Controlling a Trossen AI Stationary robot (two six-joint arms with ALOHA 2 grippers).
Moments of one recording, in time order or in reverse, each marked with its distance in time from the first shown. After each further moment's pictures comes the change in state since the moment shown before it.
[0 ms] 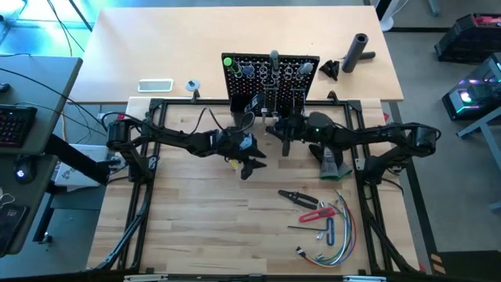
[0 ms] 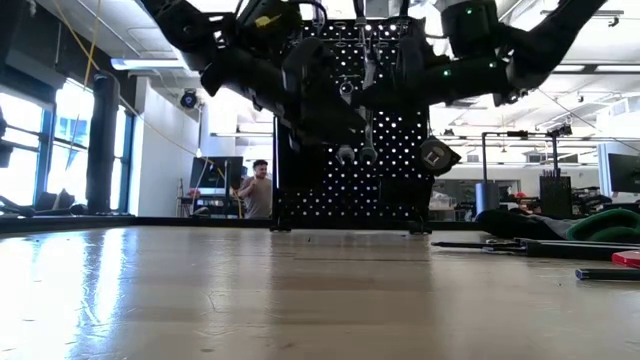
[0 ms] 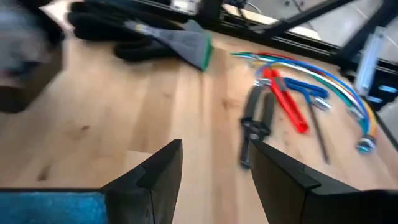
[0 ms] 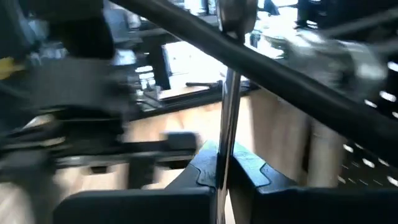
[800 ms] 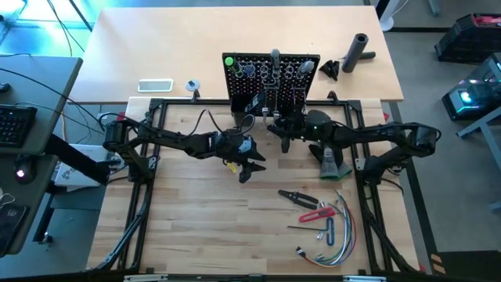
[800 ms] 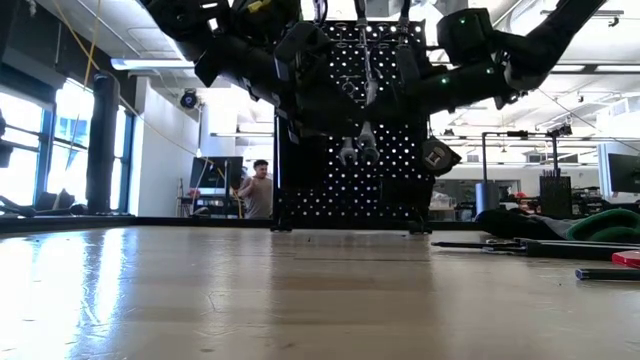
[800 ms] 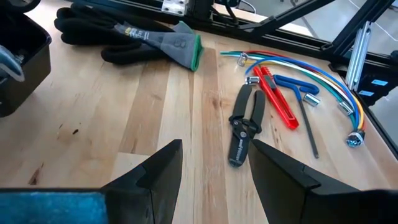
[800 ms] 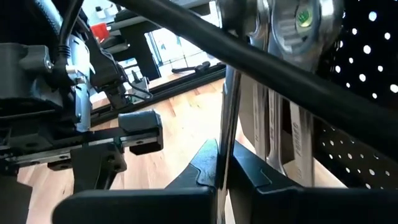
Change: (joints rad) left arm -0.025 -0.028 0.000 -0.028 -0.013 0.018; right arm -0.038 0.001 0.011 -0.089 0.020 0.116
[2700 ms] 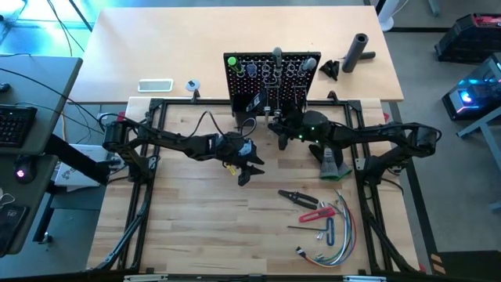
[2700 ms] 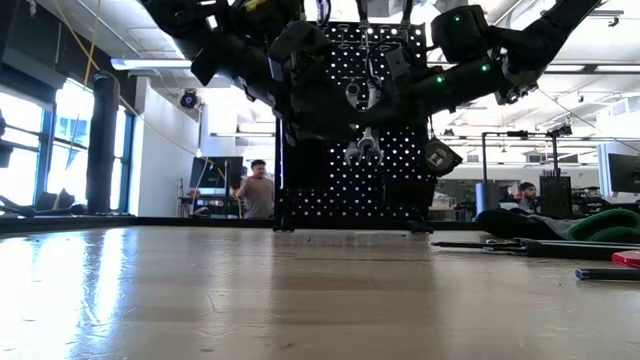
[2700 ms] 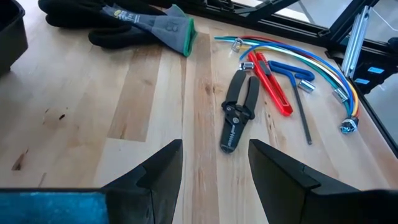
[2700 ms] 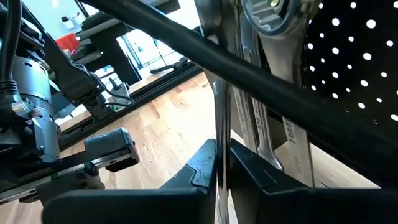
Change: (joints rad) left arm -0.020 -0.001 0.001 -0.046 0.000 -0.007; right arm 0.005 0.000 0.025 -0.088 0.121 0.142
